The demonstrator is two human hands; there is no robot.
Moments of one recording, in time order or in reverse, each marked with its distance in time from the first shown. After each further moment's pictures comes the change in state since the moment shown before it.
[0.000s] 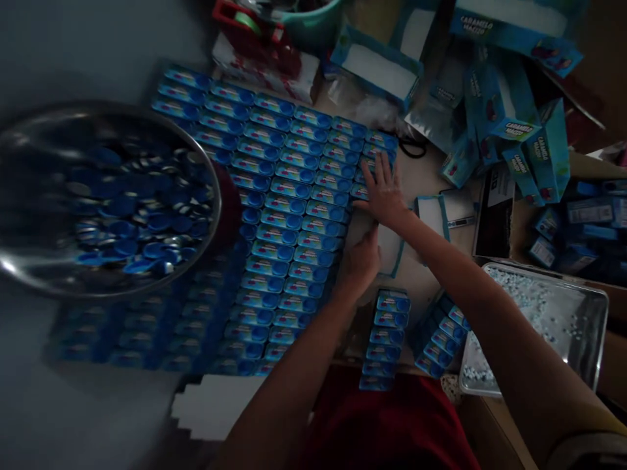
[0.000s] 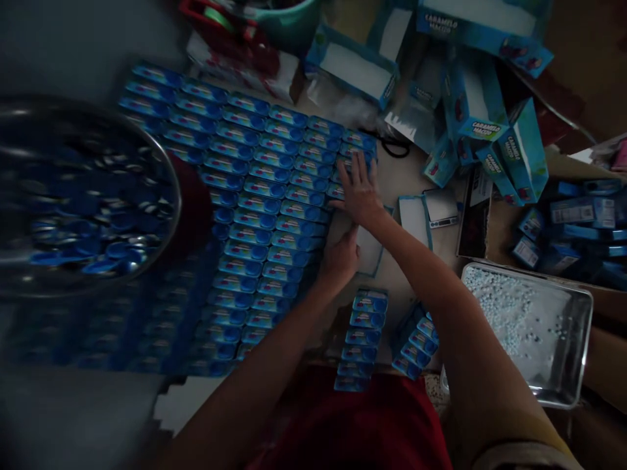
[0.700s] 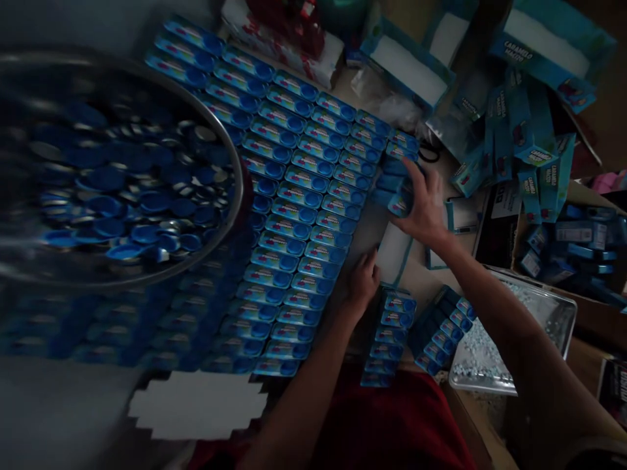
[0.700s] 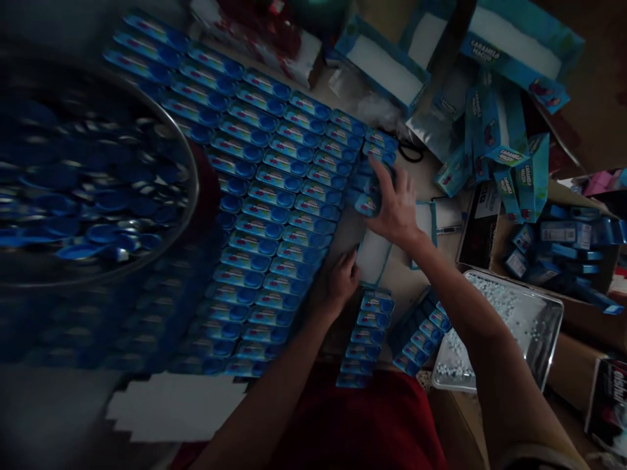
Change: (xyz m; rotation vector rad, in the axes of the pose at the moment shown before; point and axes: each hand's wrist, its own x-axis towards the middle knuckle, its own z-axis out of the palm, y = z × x) left_hand -0.051 -0.044 0.046 -0.344 0.074 -0.004; right_hand -0.040 -0.002 -0.063 0.000 0.019 0.091
